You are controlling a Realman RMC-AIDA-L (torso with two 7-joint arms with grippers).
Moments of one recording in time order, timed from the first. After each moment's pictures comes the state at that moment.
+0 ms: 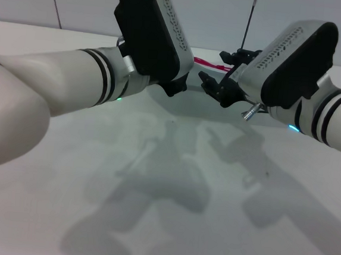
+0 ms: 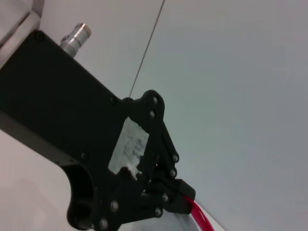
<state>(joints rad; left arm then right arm) -0.40 -2.03 1.92 1.45 2.77 0.50 -2.48 0.48 2.02 -1.98 -1.25 -2.40 -0.32 2.44</state>
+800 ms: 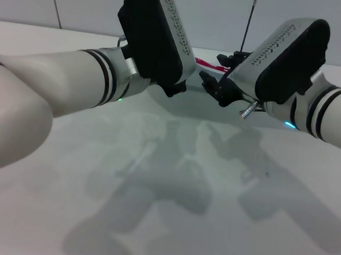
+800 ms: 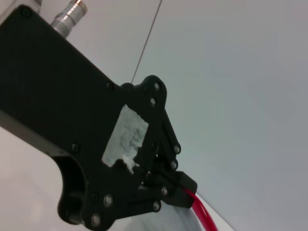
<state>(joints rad) -0.40 -2.03 1.92 1.46 2.81 0.51 -2.49 0.53 2.02 -1.97 -1.18 -2.39 -0.32 2.45</state>
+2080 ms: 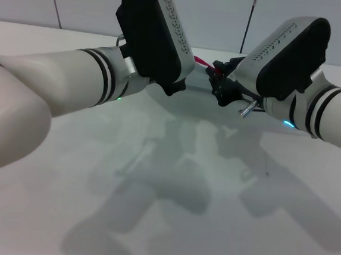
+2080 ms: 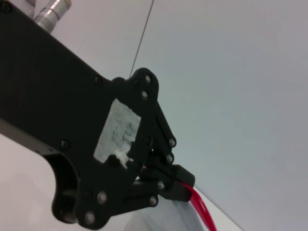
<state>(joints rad) -0.40 -2.03 1.92 1.46 2.81 0.50 -2.49 0.54 2.02 -1.97 -1.15 -2.35 -0.31 2.45</state>
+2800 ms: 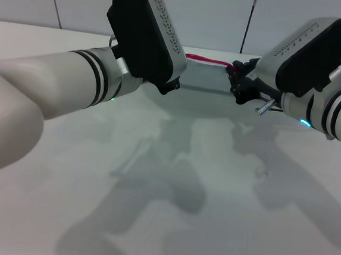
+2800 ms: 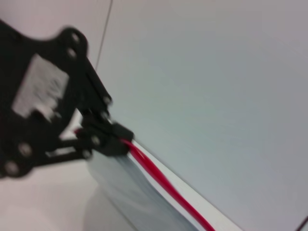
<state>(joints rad) -0.37 -2.03 1.91 1.47 2.82 0.48 -2.49 0.52 2.02 -1.91 -1.11 -2.36 -0.31 2.45</state>
